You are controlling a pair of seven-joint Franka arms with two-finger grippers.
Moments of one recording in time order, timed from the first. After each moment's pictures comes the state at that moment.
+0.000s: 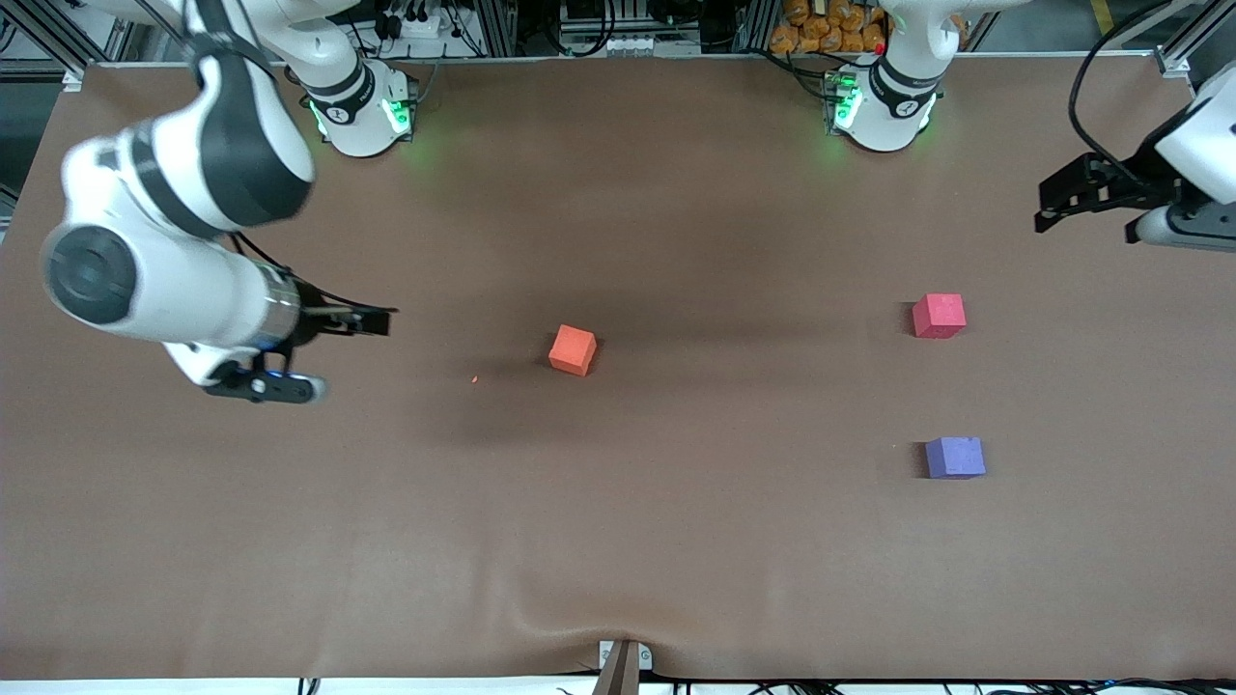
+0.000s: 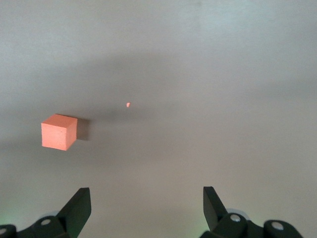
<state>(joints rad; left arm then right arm) 0.05 -0.01 -0.15 -1.53 -0.04 1.47 0.04 0.21 0.31 0.03 -1.43 0.12 1.50 0.33</state>
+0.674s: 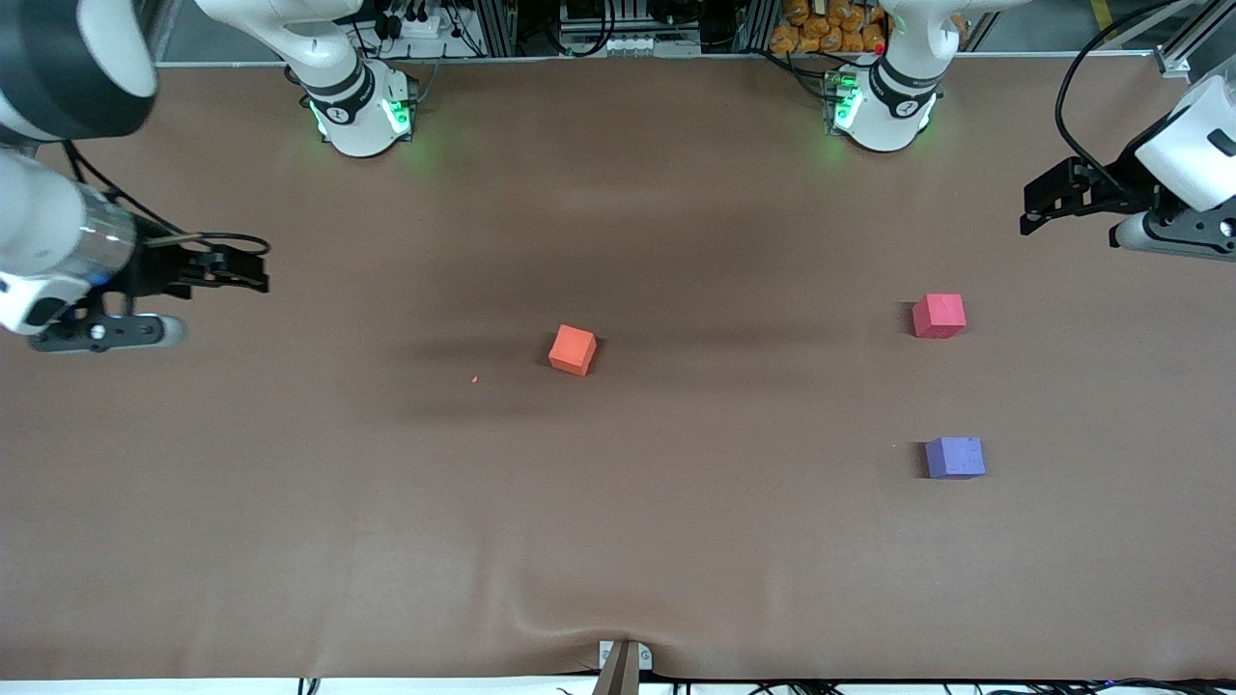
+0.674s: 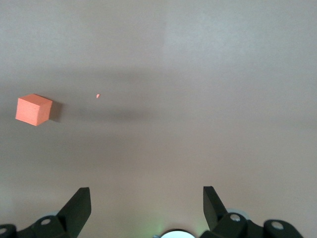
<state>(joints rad) 0.05 -0.01 -0.16 -1.53 -0.04 1.47 0.04 0.05 0.18 0.04 -1.43 0.06 1.42 0.02</state>
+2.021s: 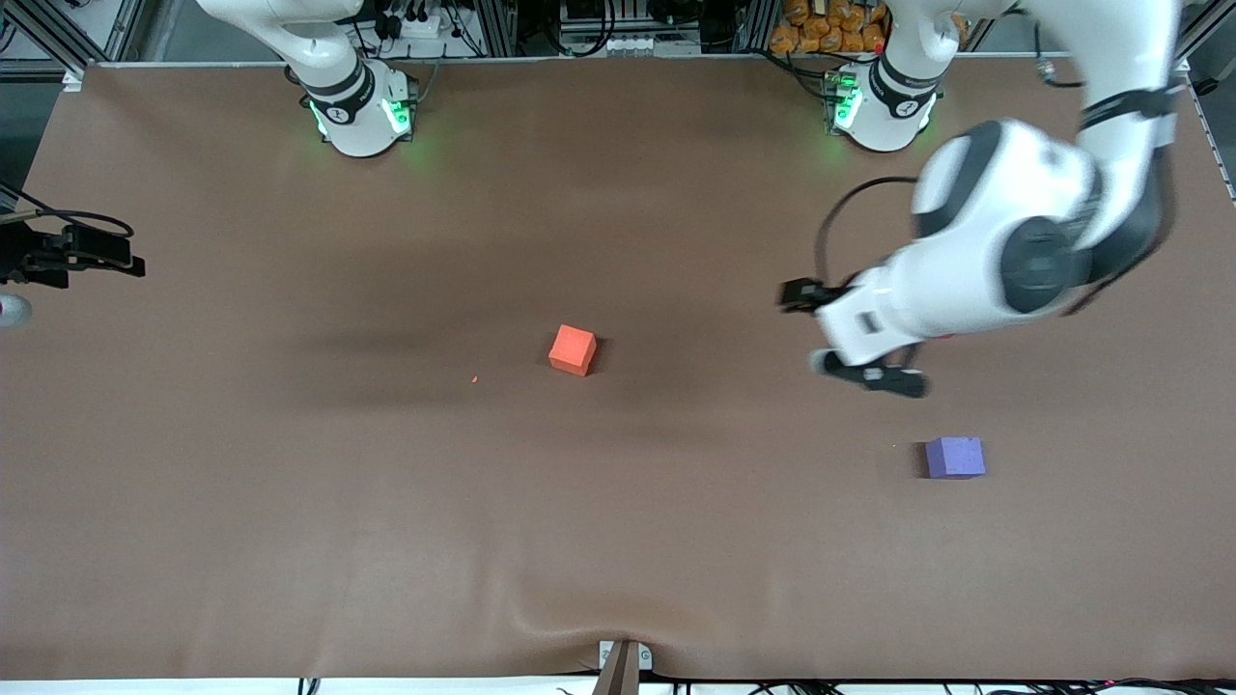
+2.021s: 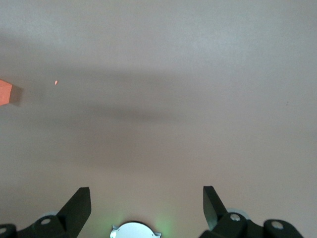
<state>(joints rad) -0.27 0.41 -0.22 -1.44 -0.17 1.70 -0.21 0.02 0.14 -0.17 -1.48 0.06 1.42 -0.27</state>
